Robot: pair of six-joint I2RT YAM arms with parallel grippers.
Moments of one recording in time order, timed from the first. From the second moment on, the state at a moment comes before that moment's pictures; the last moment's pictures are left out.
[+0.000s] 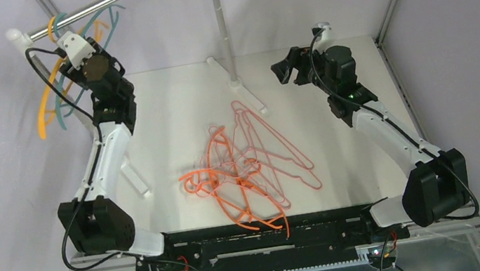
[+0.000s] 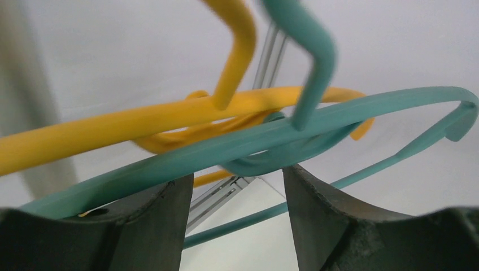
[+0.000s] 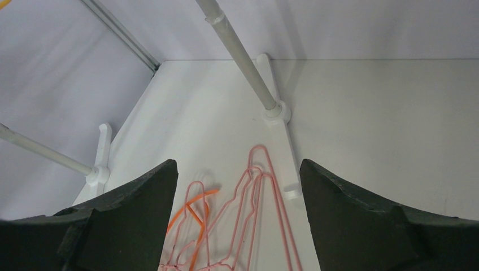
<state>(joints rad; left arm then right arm) -0.06 1.48 1.41 0.30 -0.80 -0.05 0.31 1.36 1.14 0.09 -0.18 0.41</state>
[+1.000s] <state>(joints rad) -0.05 1.10 1.14 0.06 -0.42 -0.21 0.37 1.23 1.06 0.06 -0.09 0.40</state>
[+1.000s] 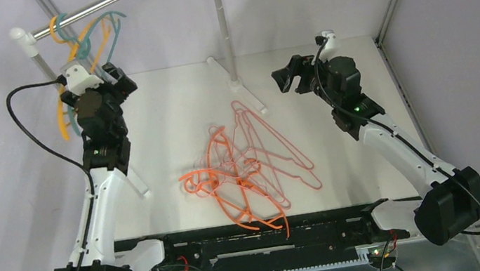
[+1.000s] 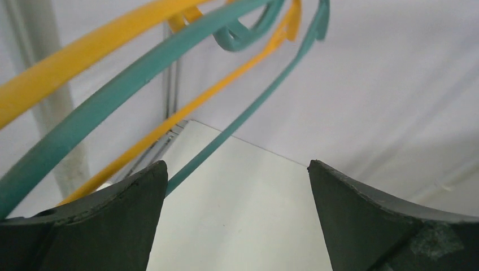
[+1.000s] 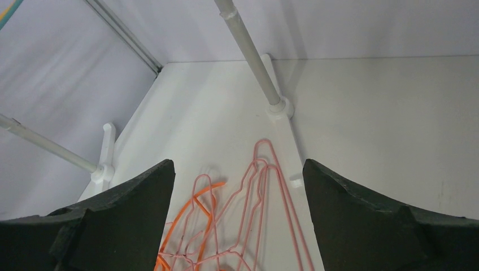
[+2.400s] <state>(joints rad) -0.37 1.16 1.24 -0.10 -0.12 -0.13 0.41 1.16 0.98 -0.02 -0.04 0.35</state>
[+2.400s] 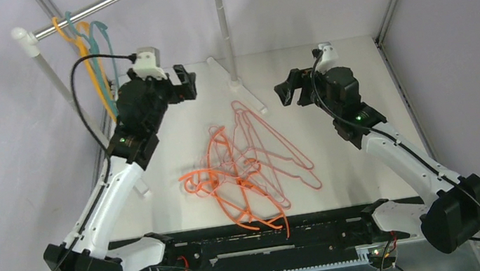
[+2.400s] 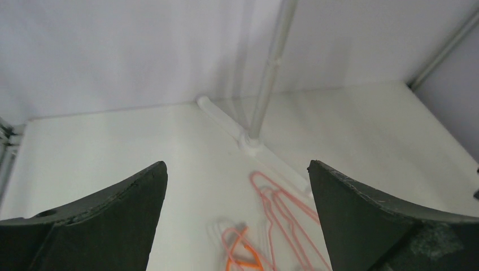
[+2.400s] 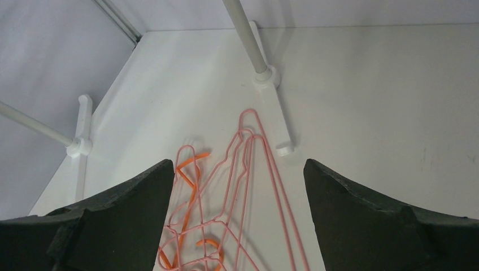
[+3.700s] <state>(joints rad) -0.58 0.87 0.47 -0.10 -0.77 -0.48 0.94 1.62 0.94 -0.19 -0.01 0.27</state>
